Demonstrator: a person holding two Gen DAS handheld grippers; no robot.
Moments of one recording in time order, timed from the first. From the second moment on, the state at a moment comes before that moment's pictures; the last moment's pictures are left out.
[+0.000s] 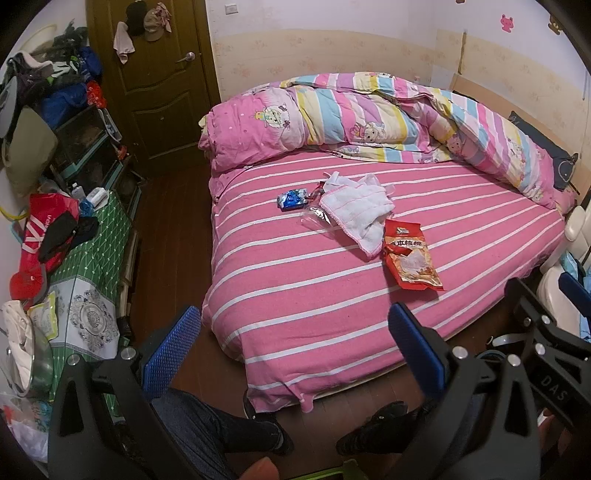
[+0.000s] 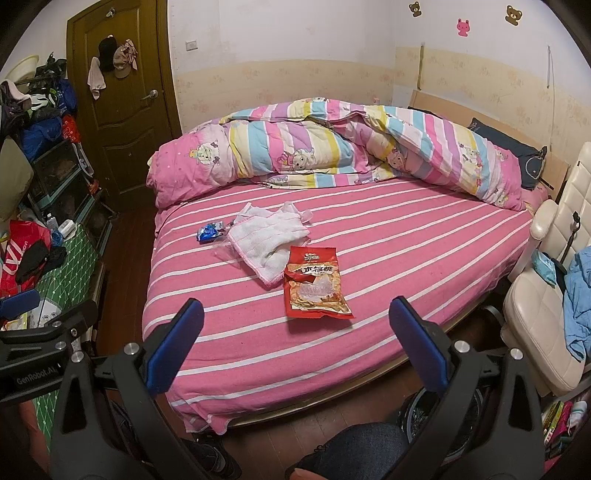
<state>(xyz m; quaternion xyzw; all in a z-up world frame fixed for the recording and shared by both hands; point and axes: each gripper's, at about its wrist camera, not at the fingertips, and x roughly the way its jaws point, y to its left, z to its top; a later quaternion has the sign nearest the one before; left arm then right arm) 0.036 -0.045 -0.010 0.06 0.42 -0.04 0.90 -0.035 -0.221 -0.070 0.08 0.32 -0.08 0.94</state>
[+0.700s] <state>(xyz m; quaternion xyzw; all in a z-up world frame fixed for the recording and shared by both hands) 0.029 -0.049 -0.012 0.05 0.42 -0.06 0.90 -0.037 -0.225 -0.070 0.07 0.32 -0.08 0.94</state>
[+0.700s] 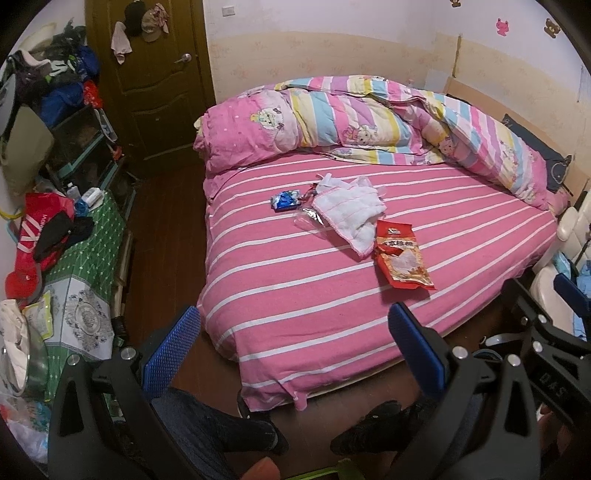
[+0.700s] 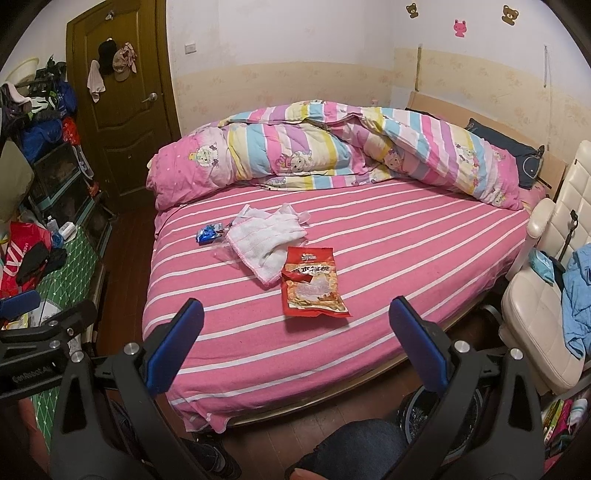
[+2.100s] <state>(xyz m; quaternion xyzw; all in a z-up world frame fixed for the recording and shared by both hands) 0.301 -0.134 -0.267 -0.02 0.55 -0.16 0.82 0.211 -0.376 -0.339 0.19 0.49 -0.03 0.85</state>
